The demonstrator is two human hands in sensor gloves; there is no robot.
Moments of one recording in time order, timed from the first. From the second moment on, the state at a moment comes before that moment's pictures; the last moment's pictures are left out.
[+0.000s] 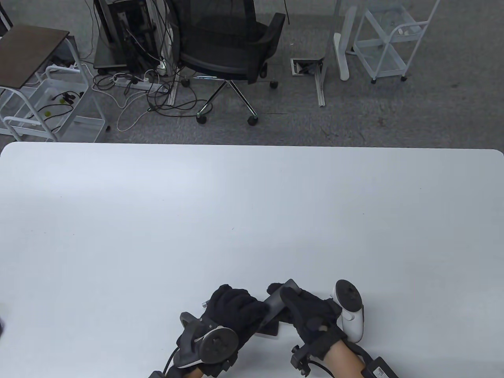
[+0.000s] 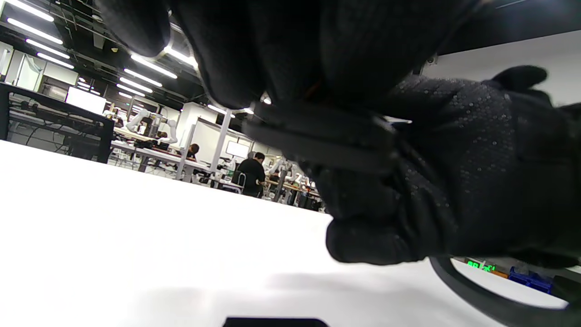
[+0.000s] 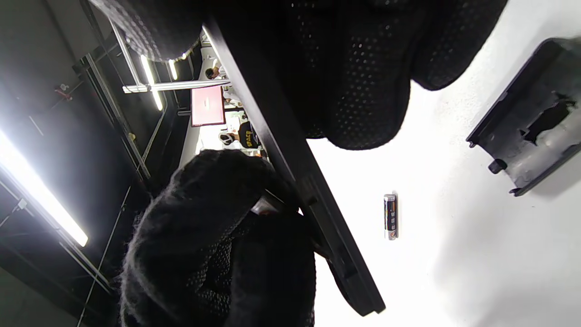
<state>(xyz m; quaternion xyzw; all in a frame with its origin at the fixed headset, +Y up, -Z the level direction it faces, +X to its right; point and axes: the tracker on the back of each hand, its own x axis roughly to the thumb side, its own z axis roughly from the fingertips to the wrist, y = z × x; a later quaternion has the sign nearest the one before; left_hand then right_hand) -0.102 -0.714 -0.158 0.10 -0.26 0.18 0.94 0.137 -0.788 -0.211 0.04 0.22 0.67 0.71</state>
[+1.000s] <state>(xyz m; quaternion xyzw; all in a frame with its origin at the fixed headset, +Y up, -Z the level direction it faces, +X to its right) -0.102 -0.719 -0.161 0.06 -0.28 0.21 0.94 0.146 -0.784 -0.211 0.03 0.17 0.67 0.72</state>
